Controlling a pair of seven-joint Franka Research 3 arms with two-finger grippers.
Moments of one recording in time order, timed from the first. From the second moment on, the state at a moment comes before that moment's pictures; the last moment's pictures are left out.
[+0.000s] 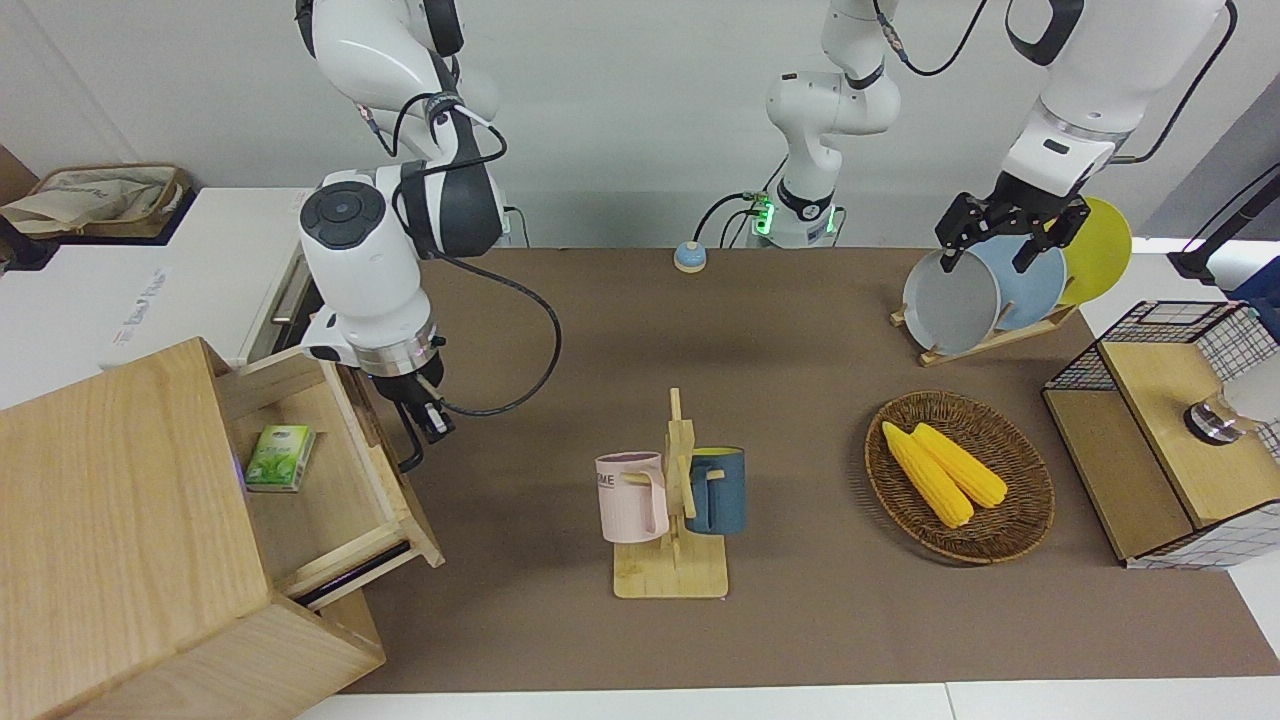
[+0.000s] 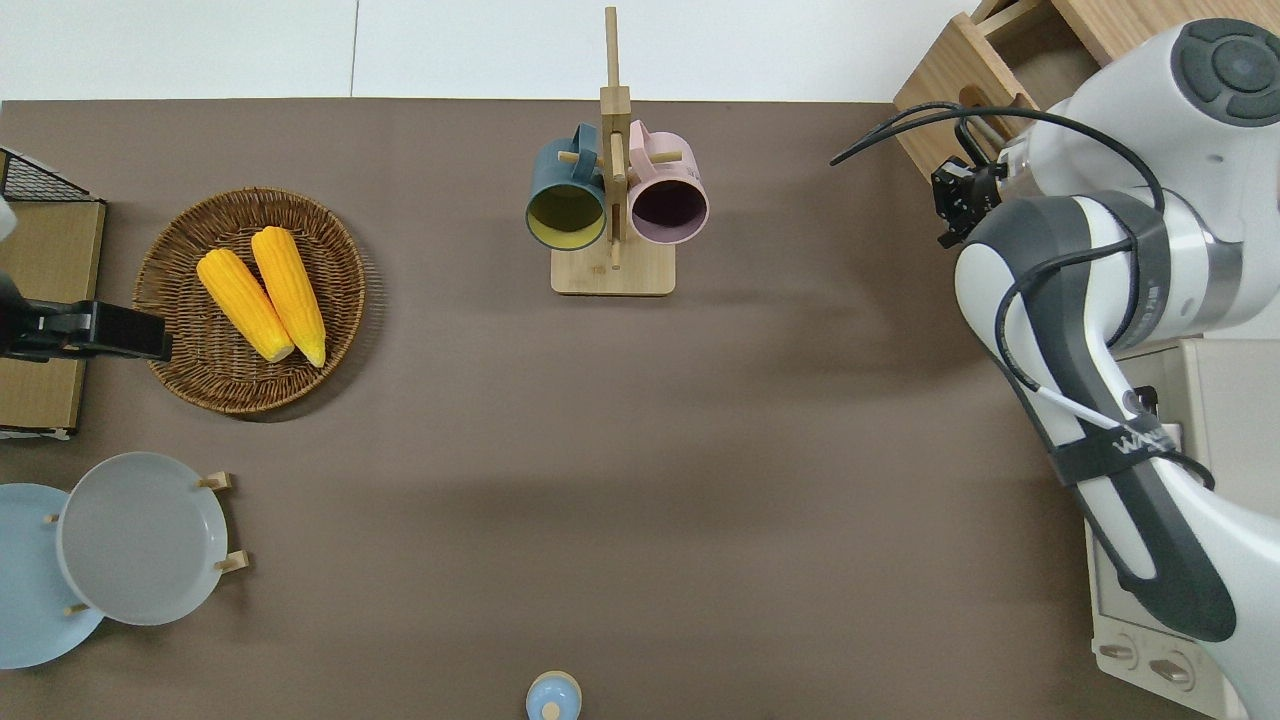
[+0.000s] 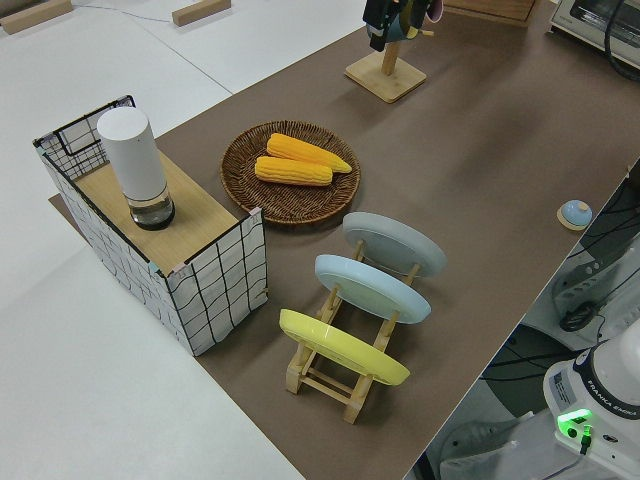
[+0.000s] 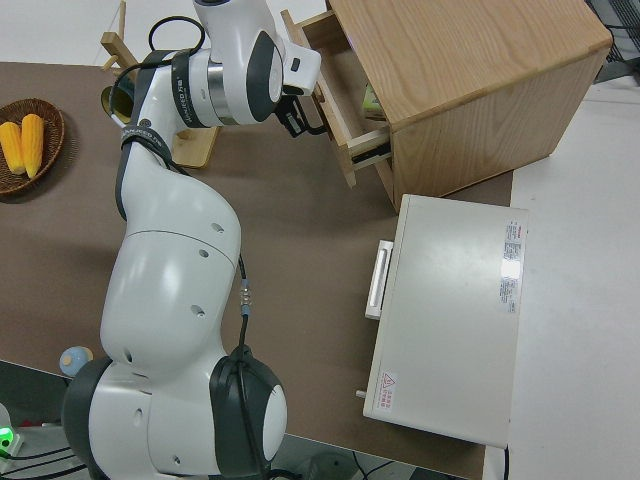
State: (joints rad) left arm -0.15 0.04 0.15 -1.49 -0.02 1.56 0.05; right arm 0.05 0.45 0.04 -1.35 -0.05 1.87 0.97
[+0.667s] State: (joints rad) left arm -0.15 0.04 0.15 -1.49 -0.02 1.56 0.05; right arm 0.00 0.45 0.00 -1.34 -0.06 1.89 0.75
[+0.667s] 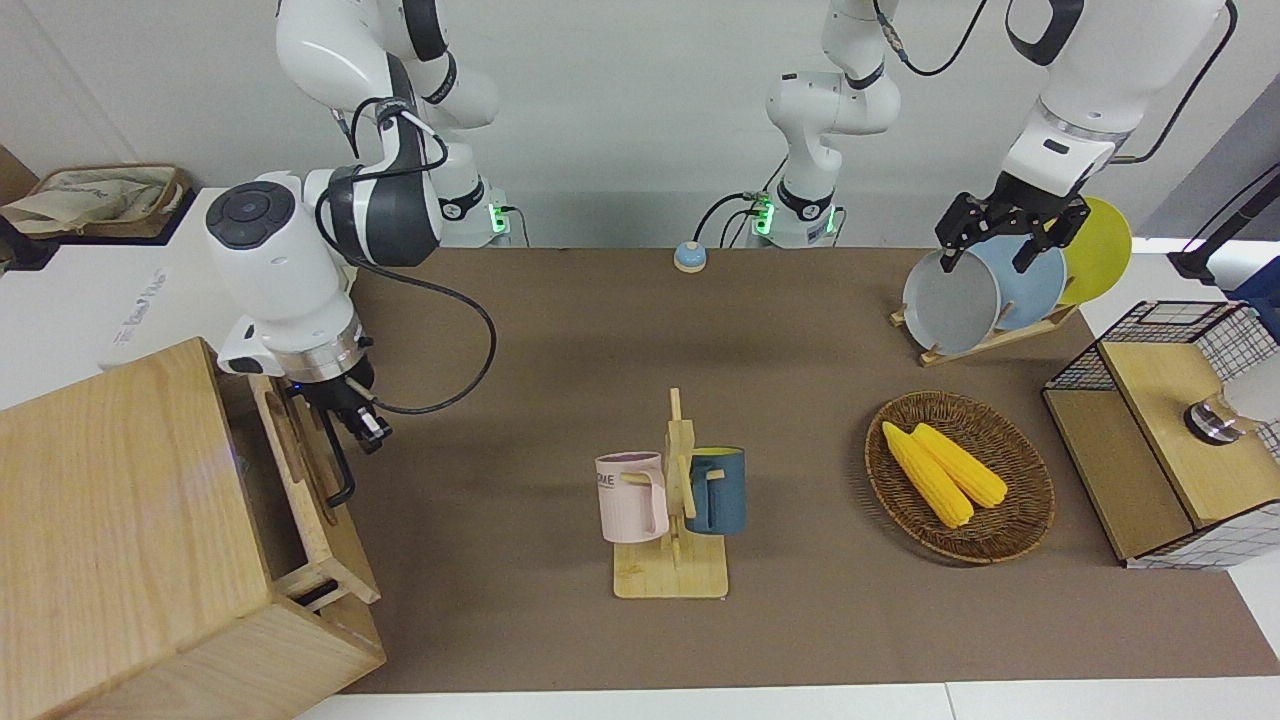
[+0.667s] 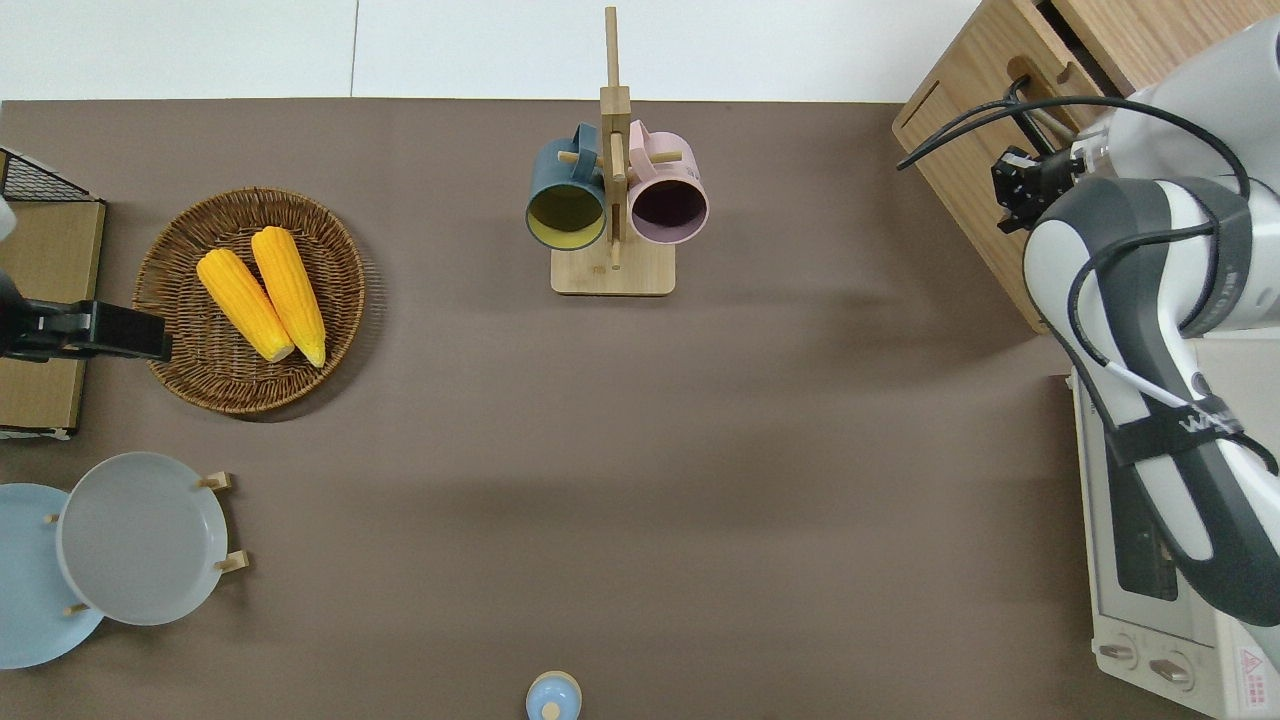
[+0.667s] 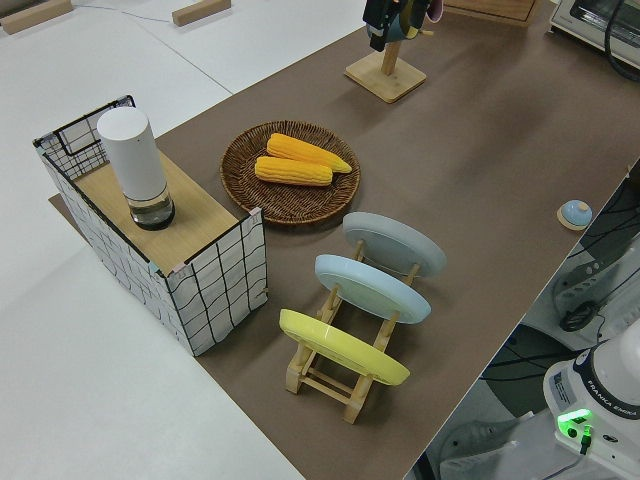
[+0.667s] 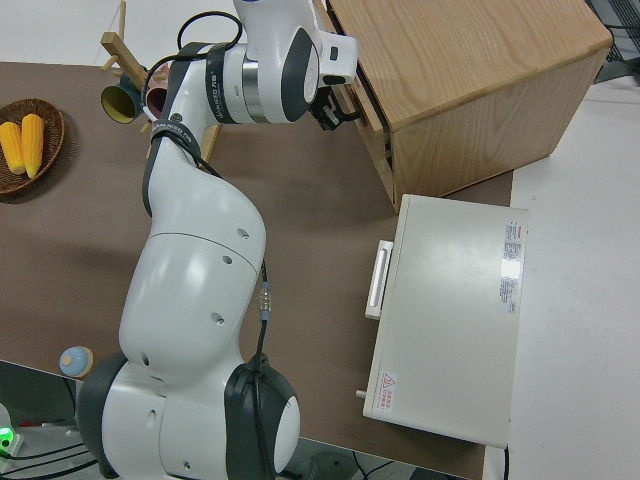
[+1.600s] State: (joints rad) left arm -0.15 0.04 0.15 -1.49 -0.02 1.56 0.05; right arm -0.01 0.45 -0.02 -1.34 -0.06 1.89 0.69
